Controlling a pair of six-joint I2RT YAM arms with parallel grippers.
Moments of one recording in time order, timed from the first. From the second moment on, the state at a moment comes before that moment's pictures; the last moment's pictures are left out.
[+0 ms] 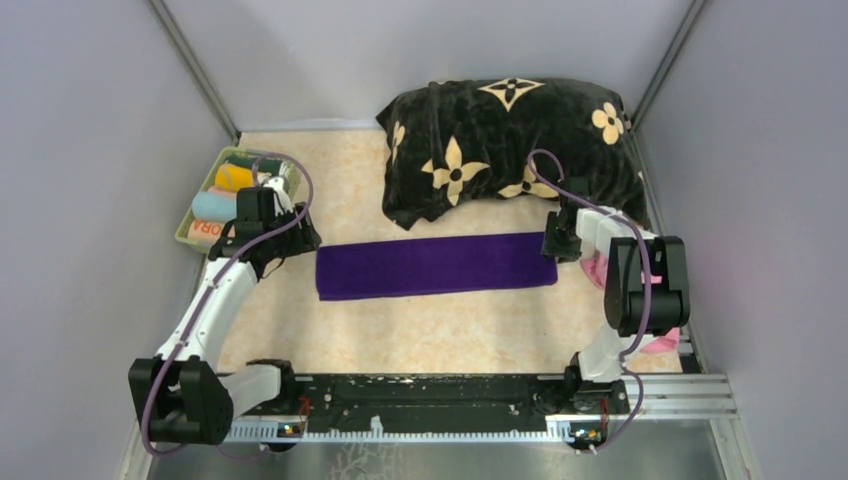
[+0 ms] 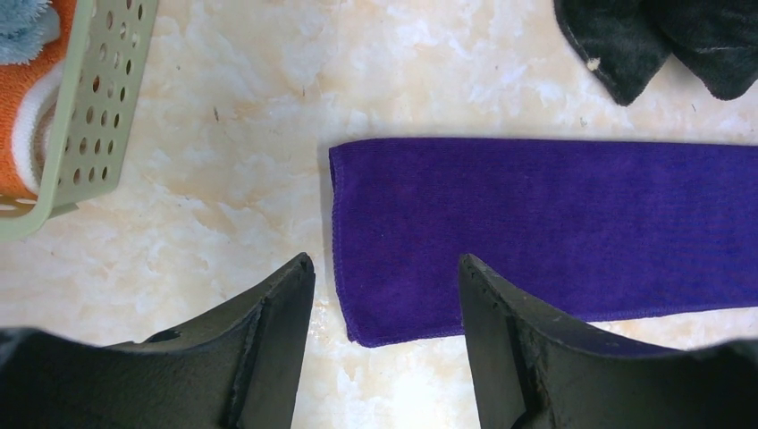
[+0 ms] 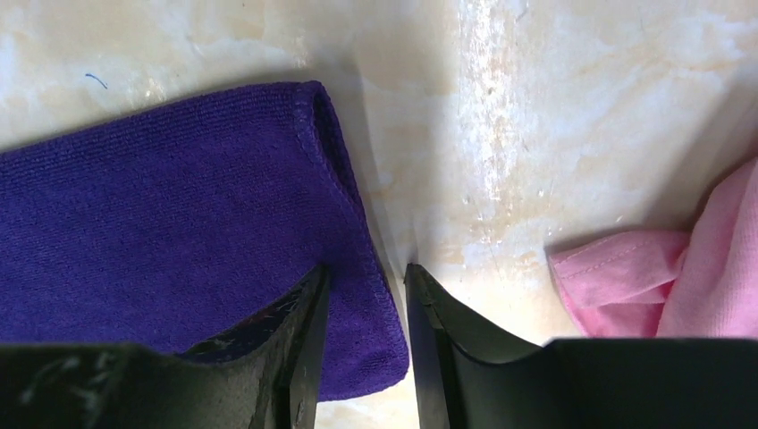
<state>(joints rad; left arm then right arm) -0.07 1.14 0.85 -0.48 0.06 -0.24 0.03 1.66 0.97 -0.52 0.04 0.23</state>
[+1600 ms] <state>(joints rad) -0.16 1.21 0.76 -0.42 0.33 -0.38 0.19 1.56 1.22 -0.74 0.21 0.27</state>
